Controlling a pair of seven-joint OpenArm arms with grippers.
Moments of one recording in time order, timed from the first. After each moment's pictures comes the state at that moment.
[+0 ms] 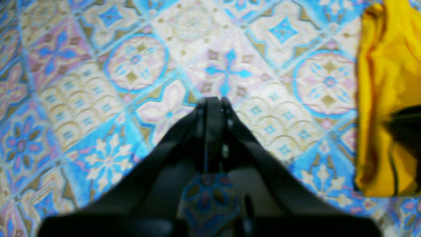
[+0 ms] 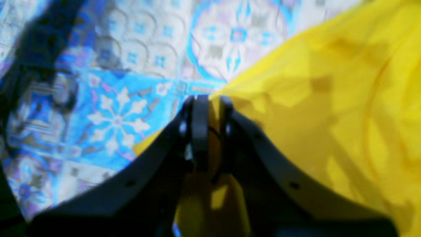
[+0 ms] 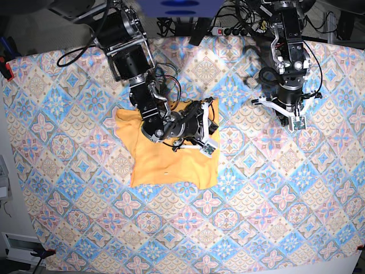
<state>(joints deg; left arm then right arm) 19.8 -2.9 -13.1 105.2 -1.7 -0.7 33.0 13.6 -7.5 -18.3 57.8 -2.1 39.6 -33.7</state>
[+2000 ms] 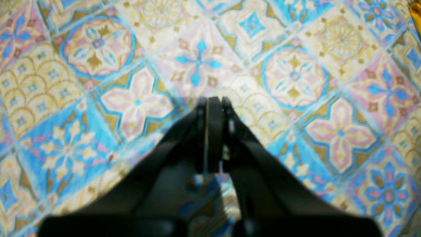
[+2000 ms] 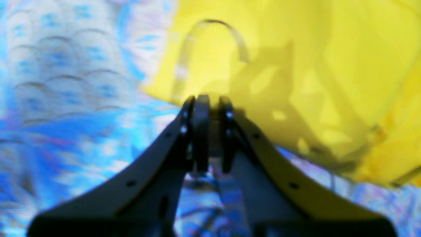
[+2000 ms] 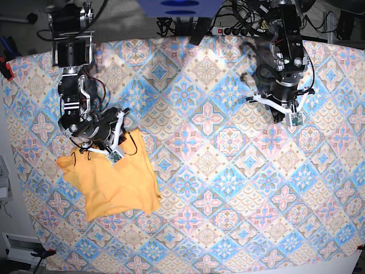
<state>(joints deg) 22.3 -2.0 -12.9 105.4 -8.1 -0.7 32.8 5.9 11.6 0.4 74.4 -1.4 40.1 -38.8</state>
